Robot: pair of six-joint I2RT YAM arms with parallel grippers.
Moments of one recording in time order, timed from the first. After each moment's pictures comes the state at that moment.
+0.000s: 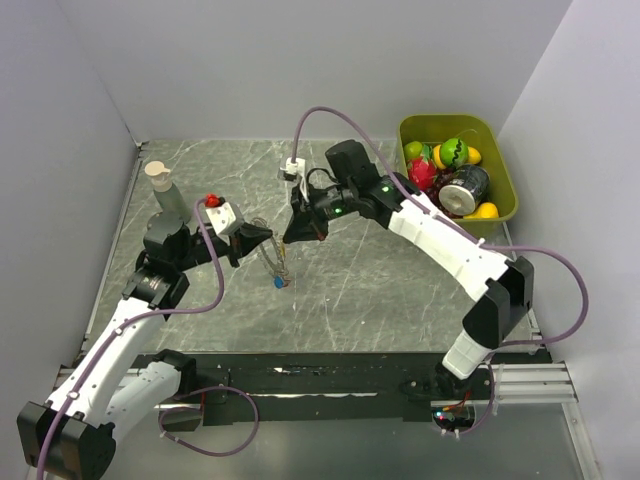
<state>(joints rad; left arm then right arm) -0.32 0.85 0.74 0.05 0.77 0.14 0.71 1.63 1.65 -0.66 -0.83 -0.23</state>
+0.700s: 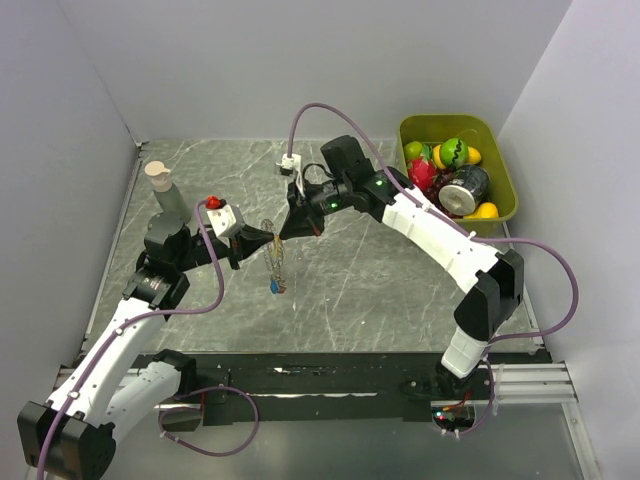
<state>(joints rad) -0.32 0.85 0.73 0.05 0.81 0.14 0.70 1.70 1.71 -0.68 -0.85 -0.23</state>
